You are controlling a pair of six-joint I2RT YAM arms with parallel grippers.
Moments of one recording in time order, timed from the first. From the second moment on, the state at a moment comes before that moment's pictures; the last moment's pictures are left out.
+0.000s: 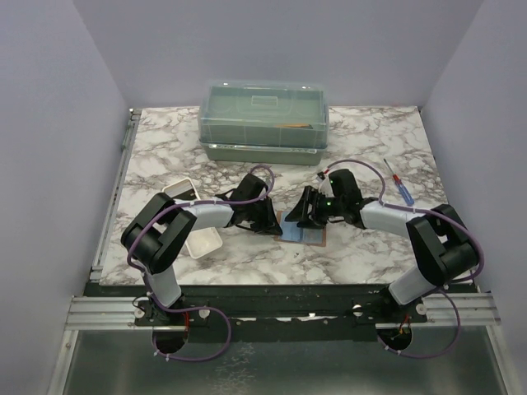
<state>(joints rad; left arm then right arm) -0.67 1.75 0.86 -0.02 0.40 -0.81 0.46 1.57 0.70 0.08 -0.57 0.77</state>
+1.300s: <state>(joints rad) -0.62 1.35 0.73 -0.21 0.32 -0.80 0.52 1.80 1.02 0.33 -0.78 0.89</state>
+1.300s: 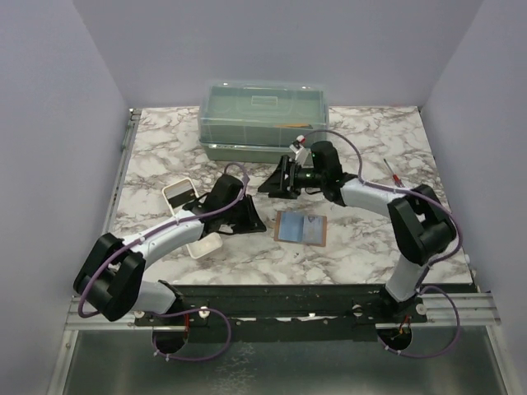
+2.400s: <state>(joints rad) -0.62 1.95 1.18 -0.16 0.40 -0.75 0.44 1.41 0.72 -0.25 -0.18 0.60</state>
